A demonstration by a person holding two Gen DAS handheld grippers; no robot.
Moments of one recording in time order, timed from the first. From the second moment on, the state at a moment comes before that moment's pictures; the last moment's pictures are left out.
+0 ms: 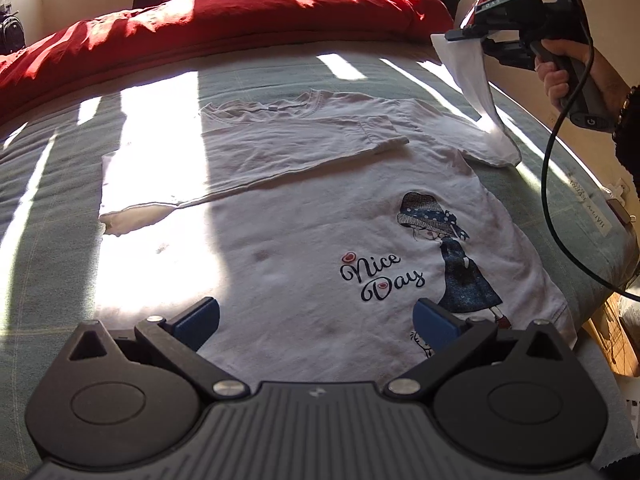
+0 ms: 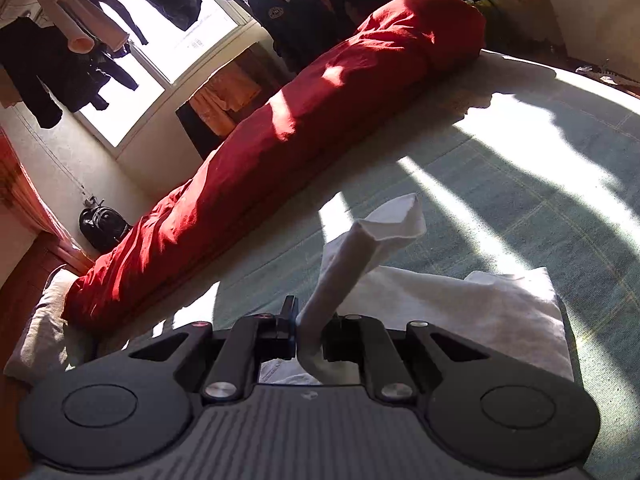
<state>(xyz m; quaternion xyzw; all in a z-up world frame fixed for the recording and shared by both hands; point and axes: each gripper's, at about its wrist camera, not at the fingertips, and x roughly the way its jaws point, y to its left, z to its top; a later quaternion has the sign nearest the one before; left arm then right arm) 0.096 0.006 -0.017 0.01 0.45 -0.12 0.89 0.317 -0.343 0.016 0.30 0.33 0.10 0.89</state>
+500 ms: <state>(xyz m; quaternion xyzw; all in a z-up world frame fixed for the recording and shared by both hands) 0.093 0.045 -0.025 -0.02 0.46 -0.08 0.88 0.337 -0.238 -0.003 0.24 0.35 0.15 0.89</state>
